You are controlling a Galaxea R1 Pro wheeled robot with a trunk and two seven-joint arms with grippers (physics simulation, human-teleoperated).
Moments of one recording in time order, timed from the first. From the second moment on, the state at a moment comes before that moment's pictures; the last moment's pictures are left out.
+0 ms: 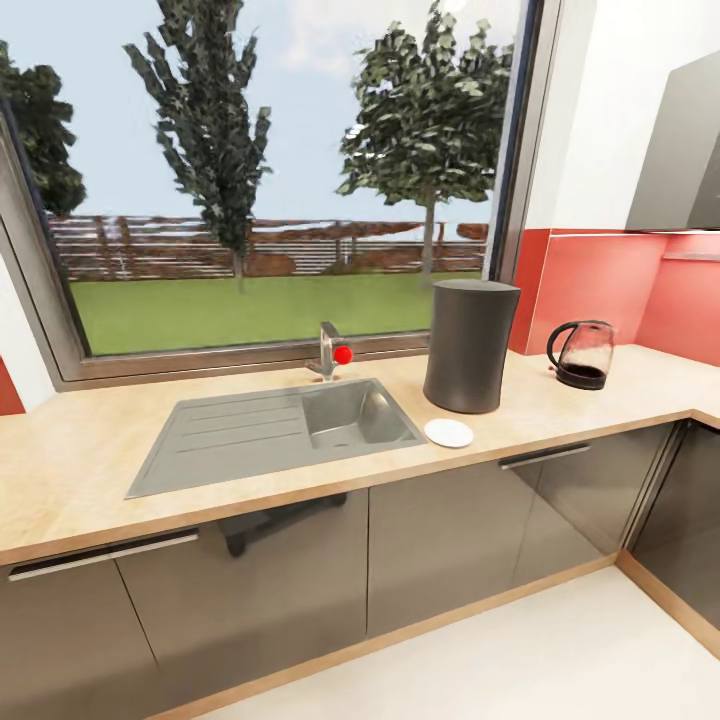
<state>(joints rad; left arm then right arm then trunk) 0.01 0.10 0.09 -0.03 0.41 -0.34 -0.01 -0.36 -0.10 0.15 0.03 -0.08 0.13 0.11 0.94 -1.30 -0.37</state>
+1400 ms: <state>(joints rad) 0.06 0.06 0.09 -0.07 0.39 -0.35 -0.02 -0.32 -0.04 0.17 0.03 -0.05 0.11 0.11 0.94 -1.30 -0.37</state>
